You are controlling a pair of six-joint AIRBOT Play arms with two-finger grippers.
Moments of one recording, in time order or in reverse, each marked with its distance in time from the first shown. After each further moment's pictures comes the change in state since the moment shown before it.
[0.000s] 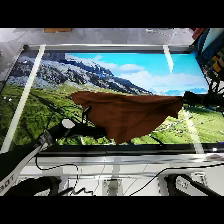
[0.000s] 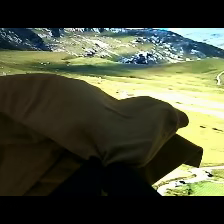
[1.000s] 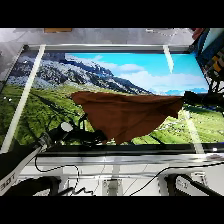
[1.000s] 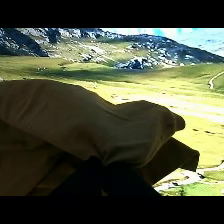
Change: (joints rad) left arm 0.024 -0.024 -0.079 0.044 -0.041 -0.237; right arm 0.000 -0.013 0.000 -0.002 -0.026 0.000
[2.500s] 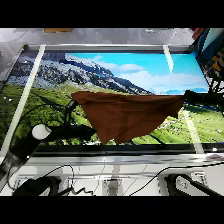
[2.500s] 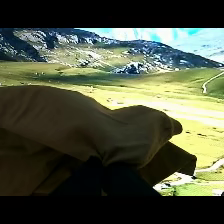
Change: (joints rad) left arm 0.076 0.473 0.002 0.209 -0.061 0.265; right arm 0.000 0.000 0.000 0.000 -0.021 0.000
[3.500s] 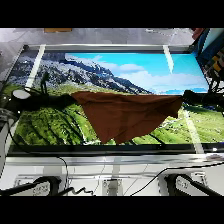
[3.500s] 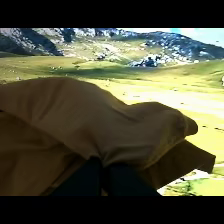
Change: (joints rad) left arm 0.476 -0.506 0.444 -0.075 -0.266 0.045; right arm 0.000 0.002 0.000 0.043 0.030 0.002
